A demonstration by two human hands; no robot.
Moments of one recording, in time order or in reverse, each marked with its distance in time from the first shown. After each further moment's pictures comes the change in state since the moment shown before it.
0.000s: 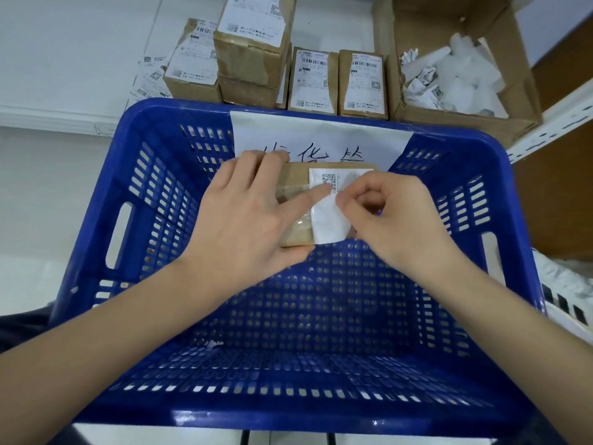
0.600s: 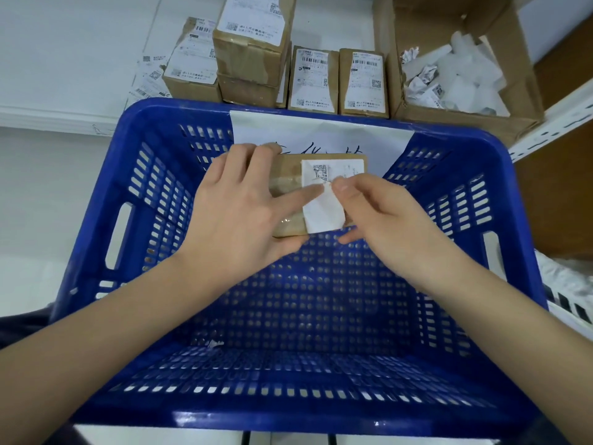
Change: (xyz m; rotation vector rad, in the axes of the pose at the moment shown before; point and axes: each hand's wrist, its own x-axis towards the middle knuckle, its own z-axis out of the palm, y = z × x) left_hand 0.002 -0.007 0.001 0.014 -0.013 -0.028; right_hand -0.007 -0.010 0.002 0.214 -0.222 0.066
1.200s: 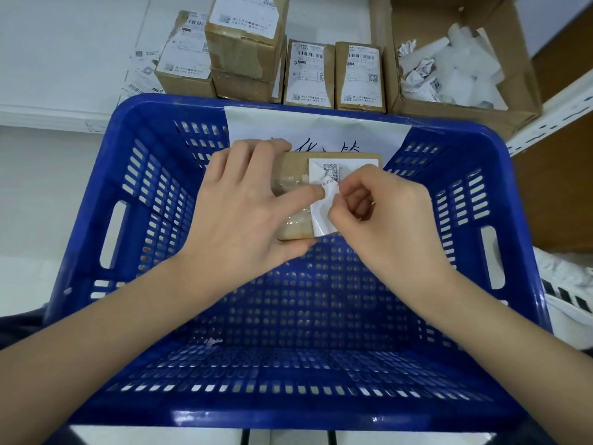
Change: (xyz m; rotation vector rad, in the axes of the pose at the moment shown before) left_hand 0.001 0.008 0.001 -0.121 0.061 0.019; right_hand -0.001 0.010 0.007 -0.458 0.401 -0.349
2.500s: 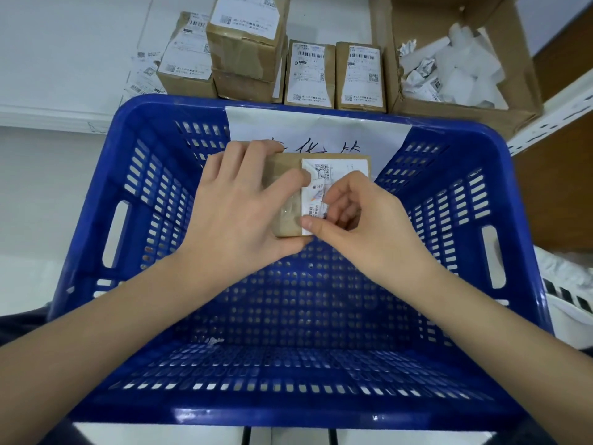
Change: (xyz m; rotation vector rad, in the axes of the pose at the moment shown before) left_hand 0.000 -0.004 0.002 -0.014 0.008 -0.079; right_hand -0.002 0.002 0.007 0.282 -0.292 0.210
